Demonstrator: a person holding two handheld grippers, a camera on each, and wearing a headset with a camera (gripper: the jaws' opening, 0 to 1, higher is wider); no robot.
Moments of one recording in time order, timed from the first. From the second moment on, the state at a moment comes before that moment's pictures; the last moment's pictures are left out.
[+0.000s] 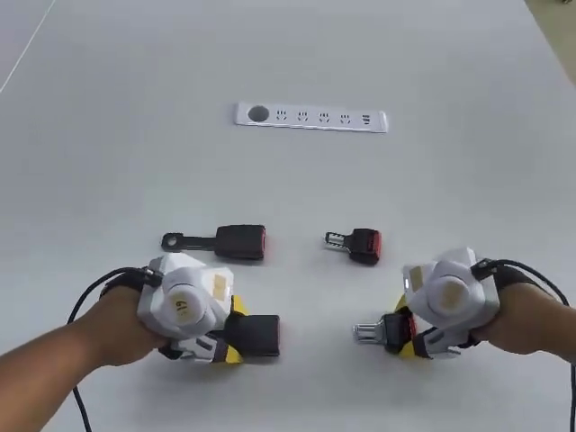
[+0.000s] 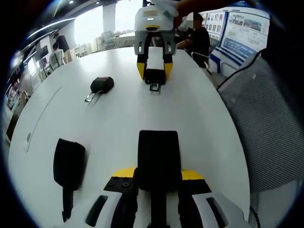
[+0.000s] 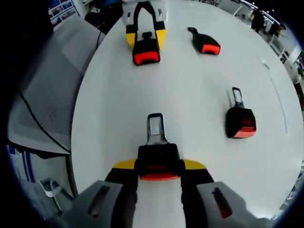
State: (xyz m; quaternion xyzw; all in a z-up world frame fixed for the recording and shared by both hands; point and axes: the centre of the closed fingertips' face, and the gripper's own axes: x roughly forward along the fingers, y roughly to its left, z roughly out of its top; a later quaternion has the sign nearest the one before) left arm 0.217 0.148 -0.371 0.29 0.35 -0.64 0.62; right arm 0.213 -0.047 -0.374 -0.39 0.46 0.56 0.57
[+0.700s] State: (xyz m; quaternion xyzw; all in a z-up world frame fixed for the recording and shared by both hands) left arm 0.215 0.149 -0.374 0.30 0.36 -0.63 0.62; right arm 0.209 -0.018 -0.374 -0.38 0.45 0.56 0.57
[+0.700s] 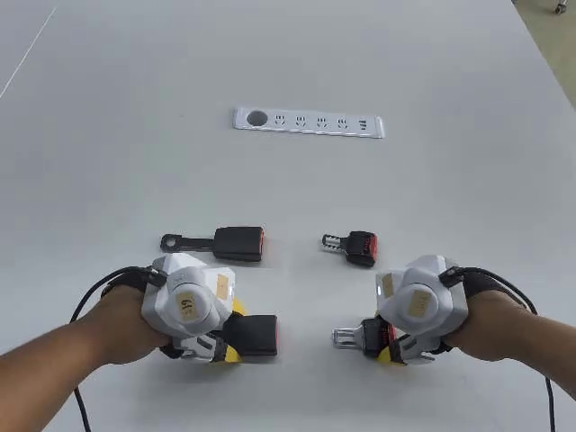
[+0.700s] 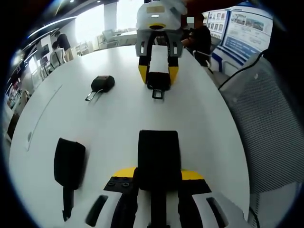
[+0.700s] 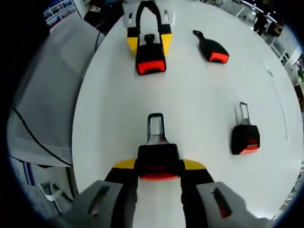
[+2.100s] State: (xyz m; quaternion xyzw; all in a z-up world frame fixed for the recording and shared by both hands) left arm 0.212 0.151 -0.375 0.30 0.35 -0.63 0.62; right arm 0.208 0.074 -0.373 -0.33 0.38 0.59 0.63
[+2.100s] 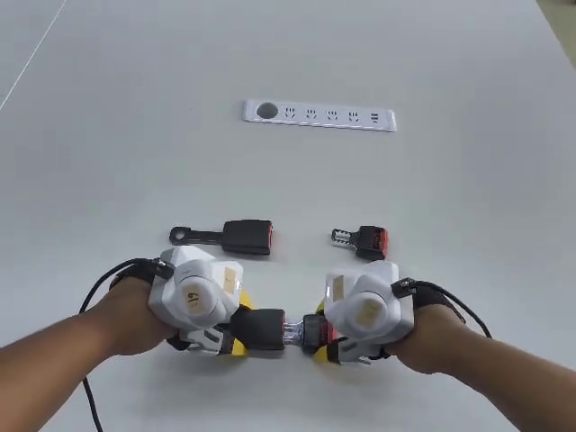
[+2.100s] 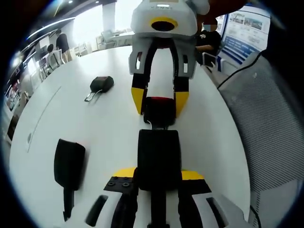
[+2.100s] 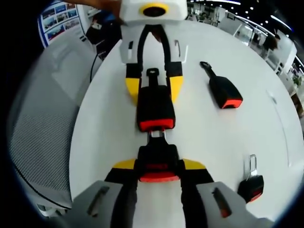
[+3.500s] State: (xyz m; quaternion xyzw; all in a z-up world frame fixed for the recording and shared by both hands) left arm 0.205 0.119 -0.374 0.26 0.32 -0.65 0.63; right arm 0.203 0.117 -0.368 -0.27 0.35 0.60 0.66
